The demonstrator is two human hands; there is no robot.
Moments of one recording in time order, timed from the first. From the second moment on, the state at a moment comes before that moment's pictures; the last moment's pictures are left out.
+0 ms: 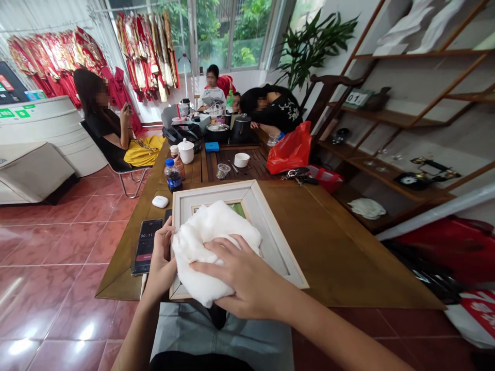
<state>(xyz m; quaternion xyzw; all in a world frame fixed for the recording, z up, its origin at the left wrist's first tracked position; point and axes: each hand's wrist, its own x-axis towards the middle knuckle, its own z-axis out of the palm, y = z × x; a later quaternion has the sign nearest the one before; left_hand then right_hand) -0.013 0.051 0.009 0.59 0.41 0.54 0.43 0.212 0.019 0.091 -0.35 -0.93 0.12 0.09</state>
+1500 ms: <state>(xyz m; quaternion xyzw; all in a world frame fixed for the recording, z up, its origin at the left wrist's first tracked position) -0.015 0.051 0.014 0.62 0.42 0.53 0.40 0.287 0.071 0.068 -0.57 -0.80 -0.12 0.14</state>
